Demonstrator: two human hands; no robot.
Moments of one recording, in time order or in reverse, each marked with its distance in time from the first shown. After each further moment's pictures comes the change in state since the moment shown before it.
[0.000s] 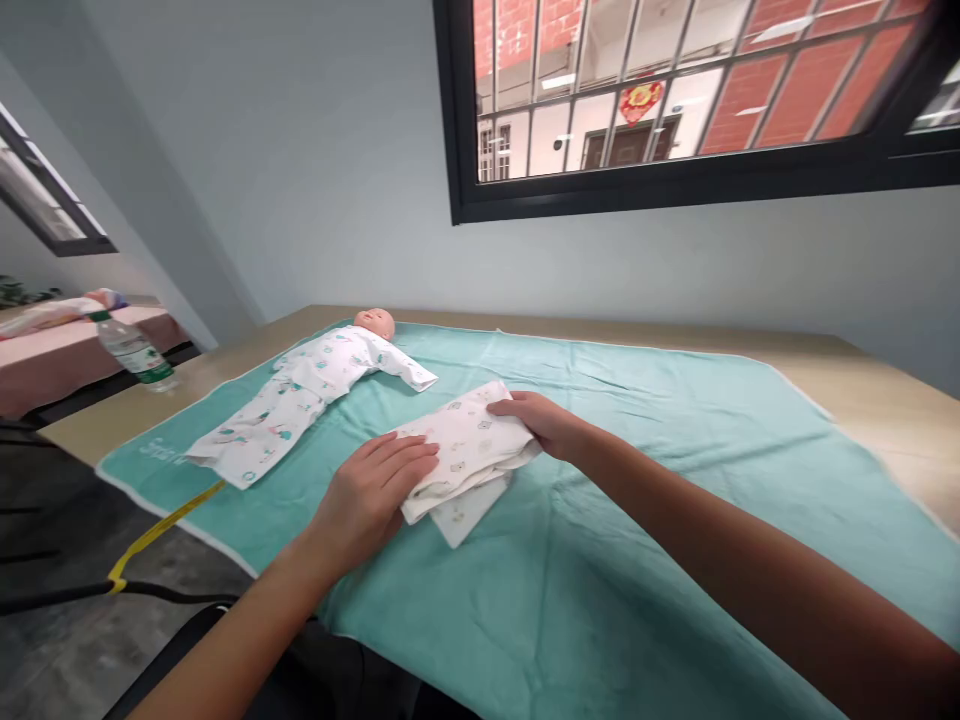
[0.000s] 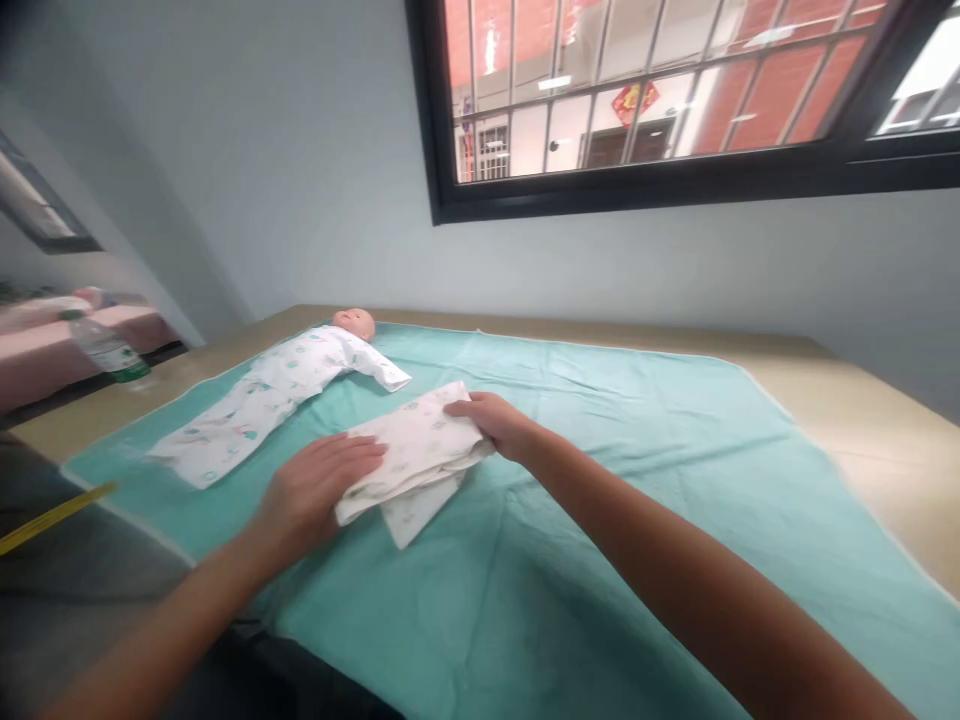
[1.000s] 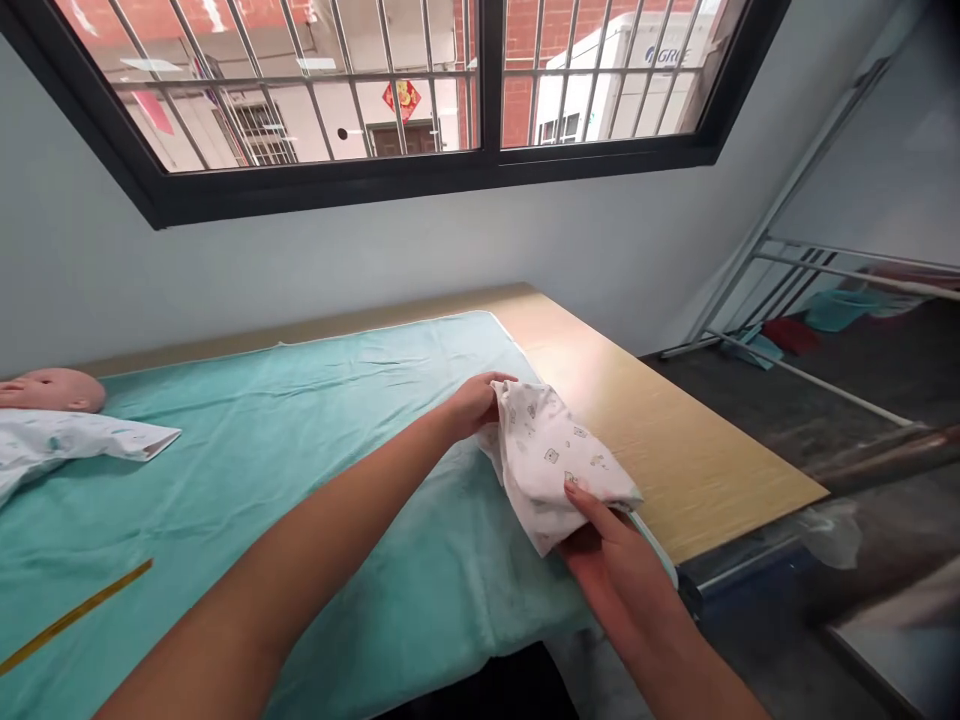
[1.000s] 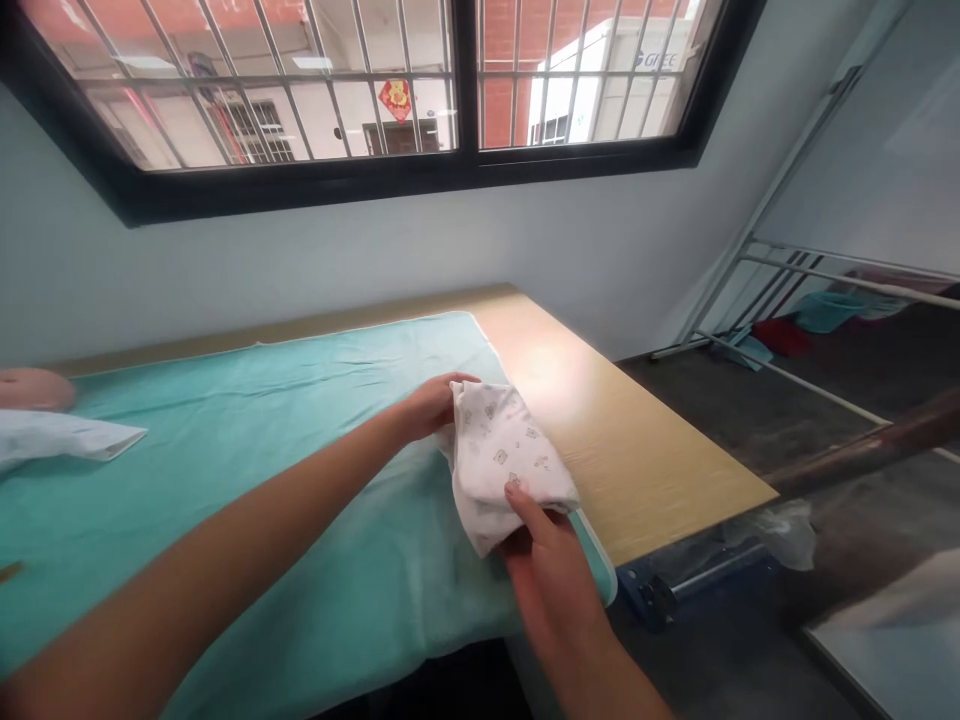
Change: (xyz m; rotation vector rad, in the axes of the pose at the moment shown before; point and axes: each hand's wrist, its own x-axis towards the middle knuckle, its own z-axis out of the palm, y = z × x) left_hand 0.298 0.285 0.216 -1.728 -0.728 -0.727; right_hand -0.348 0.144 -0.086 0.769 1.071 -0.396
